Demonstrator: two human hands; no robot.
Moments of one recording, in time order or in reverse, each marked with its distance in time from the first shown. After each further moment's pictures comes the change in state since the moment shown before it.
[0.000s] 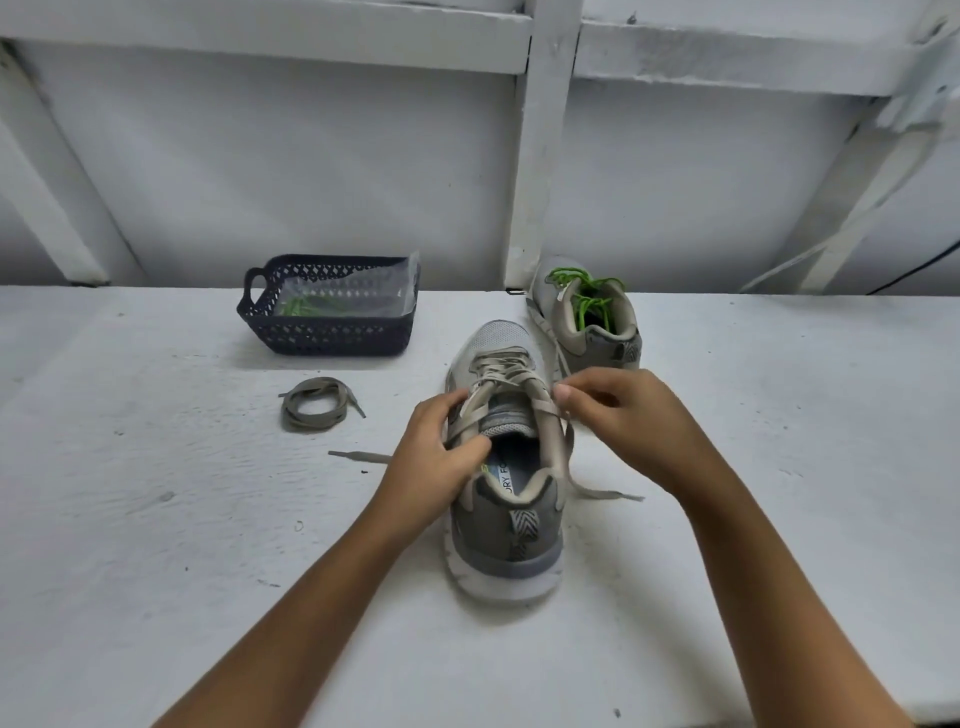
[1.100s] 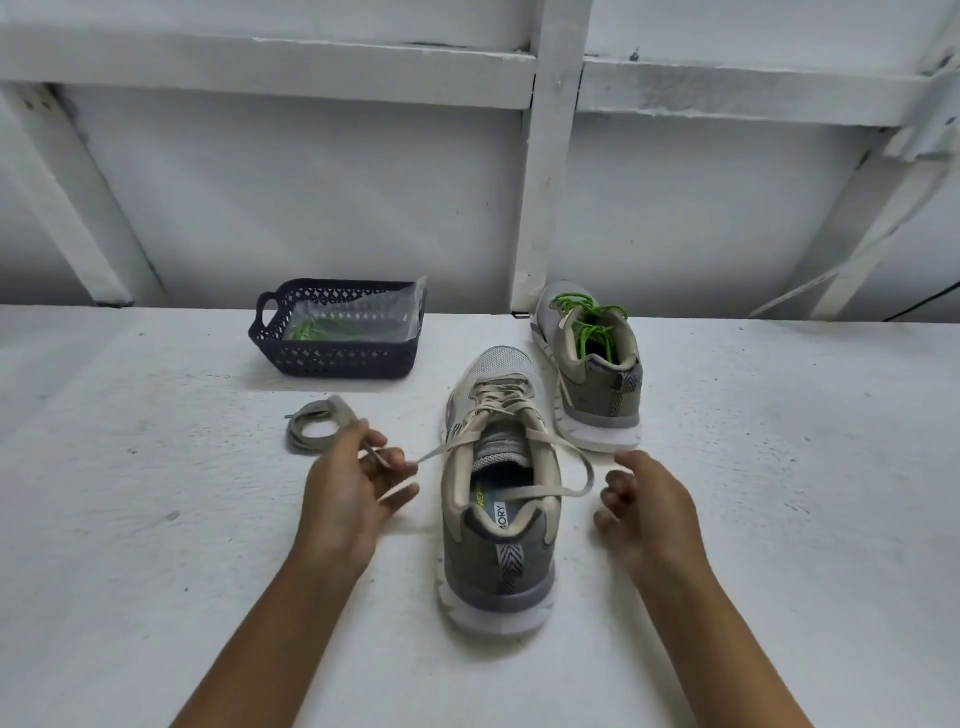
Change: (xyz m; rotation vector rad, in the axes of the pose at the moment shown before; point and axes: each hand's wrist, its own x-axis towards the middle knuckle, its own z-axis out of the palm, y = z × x) left_hand -0.006 0.011 -0.033 -0.785 0.312 -0.358; right_hand -0.020 0.031 0.031 1.193 0.360 0.721
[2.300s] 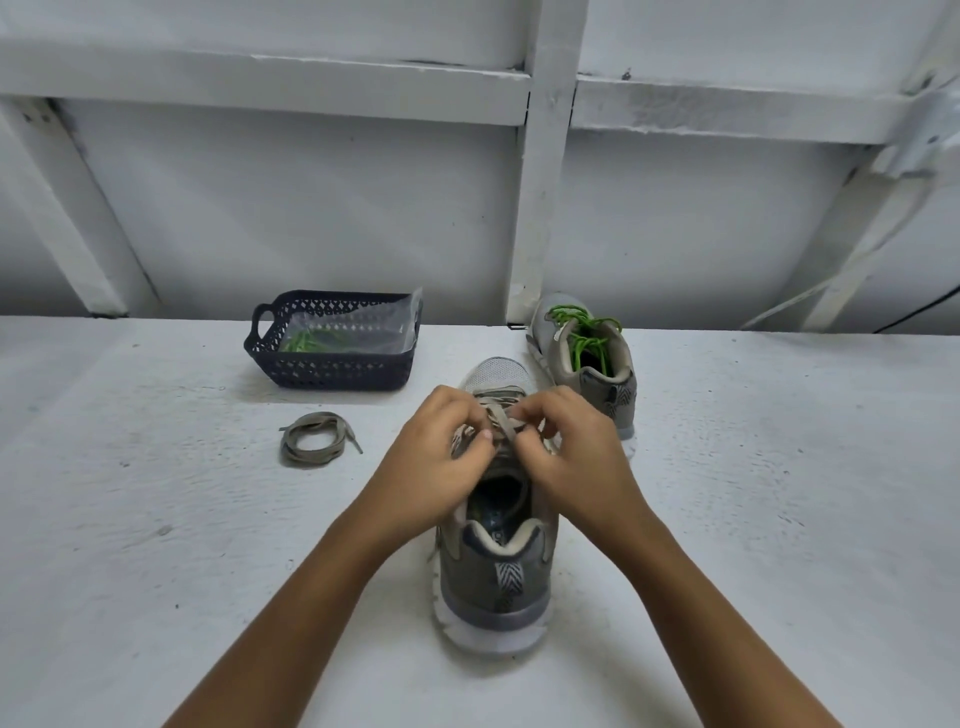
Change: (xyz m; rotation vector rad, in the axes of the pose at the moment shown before) left_hand 0.004 0.000 0.038 1.008 -0.415 0.786; right_hand -0.011 -0.019 0.051 -1.003 -0.382 -1.035
